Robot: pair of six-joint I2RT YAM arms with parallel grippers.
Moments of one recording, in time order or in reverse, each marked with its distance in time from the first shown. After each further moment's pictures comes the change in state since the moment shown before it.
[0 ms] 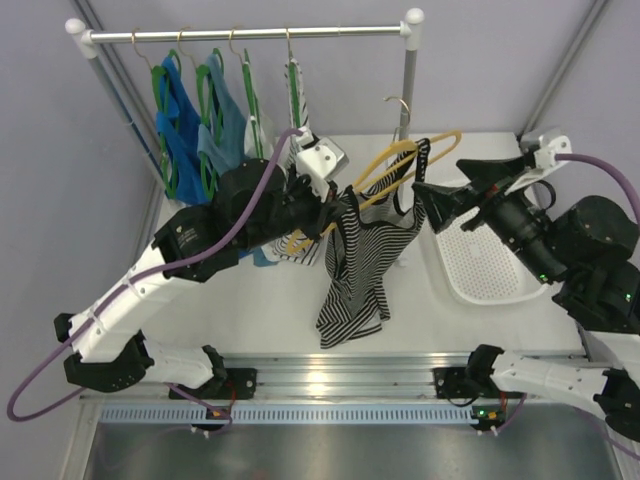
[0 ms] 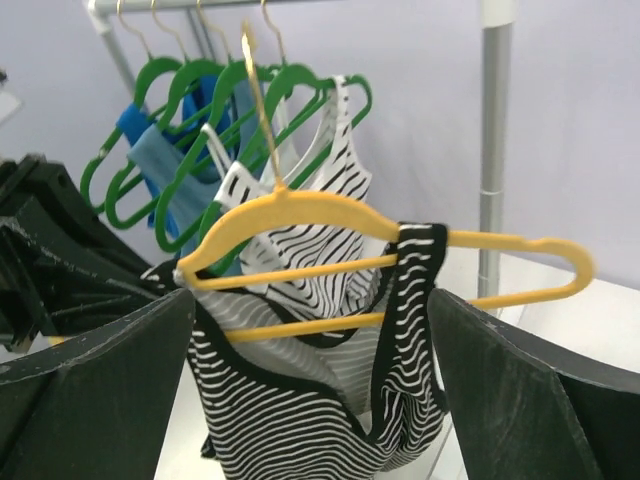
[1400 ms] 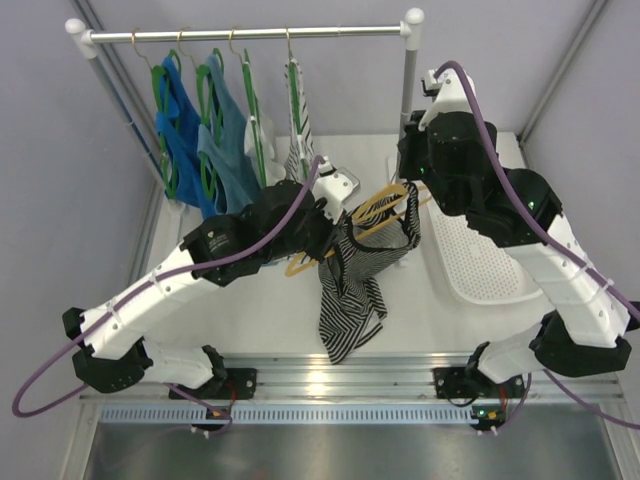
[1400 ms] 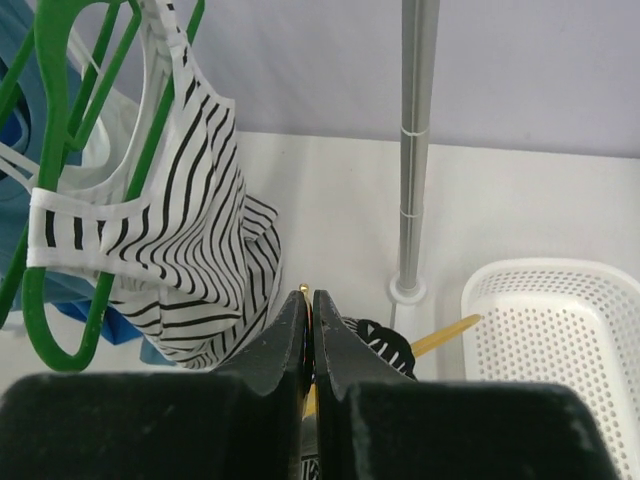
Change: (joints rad) left arm 0.002 -0.008 -0.184 -0.053 -0.008 -0.071; right arm -0.014 0.539 0.545 -0.410 0.378 0.163
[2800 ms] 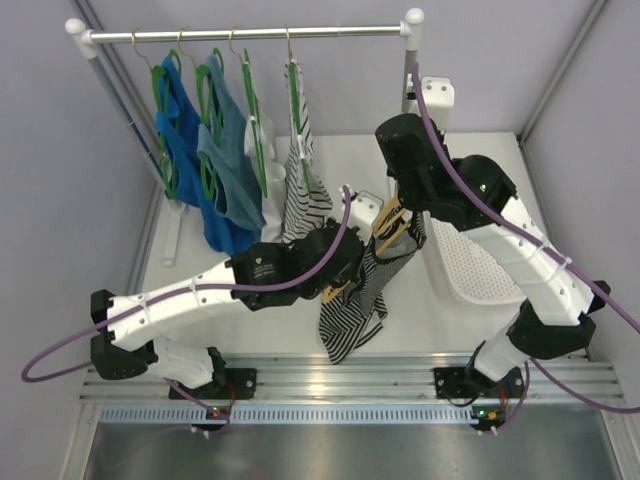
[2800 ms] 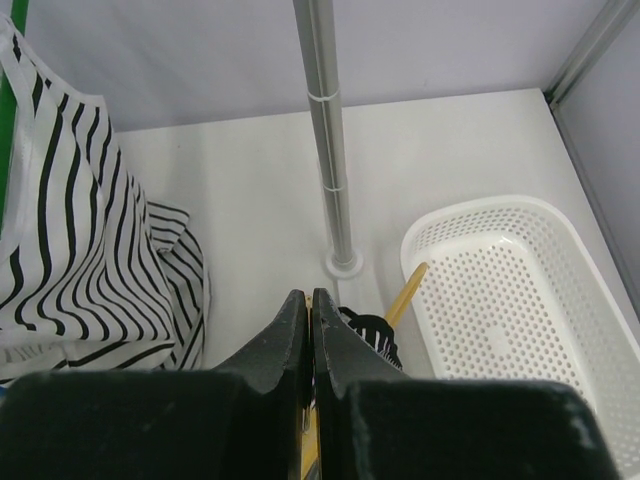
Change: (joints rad) left arm -0.238 0.063 -0.116 0.165 -0.380 -0.237; right arm 0.008 0.167 0.105 -0.192 0.280 0.201
